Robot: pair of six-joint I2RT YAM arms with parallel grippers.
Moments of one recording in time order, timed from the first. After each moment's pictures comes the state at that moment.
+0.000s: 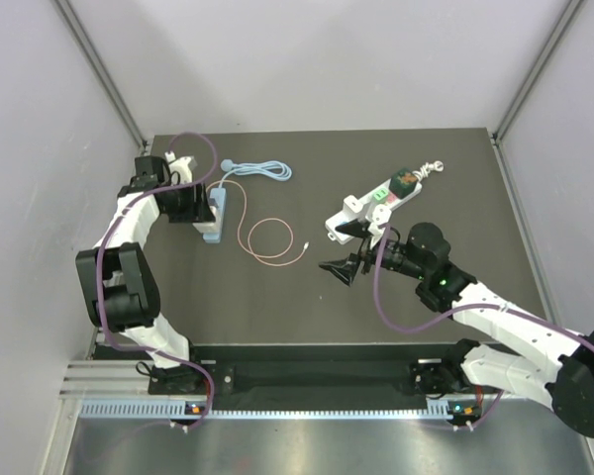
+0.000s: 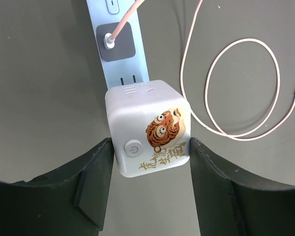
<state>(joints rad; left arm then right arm) 0.17 1.66 1.26 -0.60 0.44 0.14 0.69 1.00 0.58 0.37 -0.47 -0.03</state>
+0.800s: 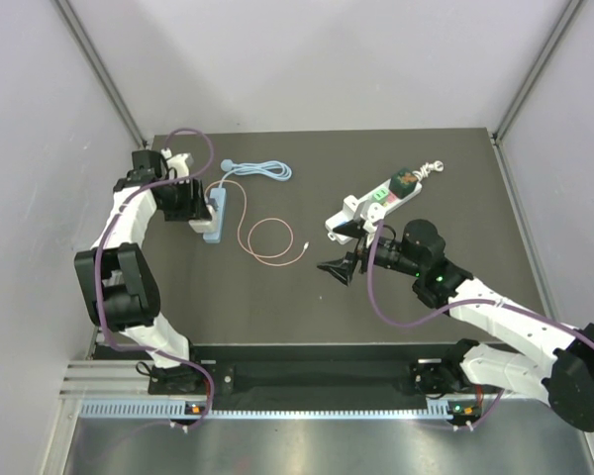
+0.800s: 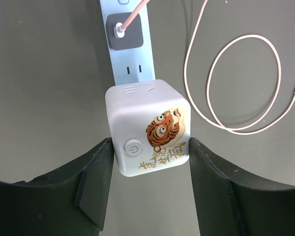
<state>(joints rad) 0.17 1.66 1.33 -0.70 0.40 0.13 0.69 1.04 0.60 0.35 -0.49 -0.03</state>
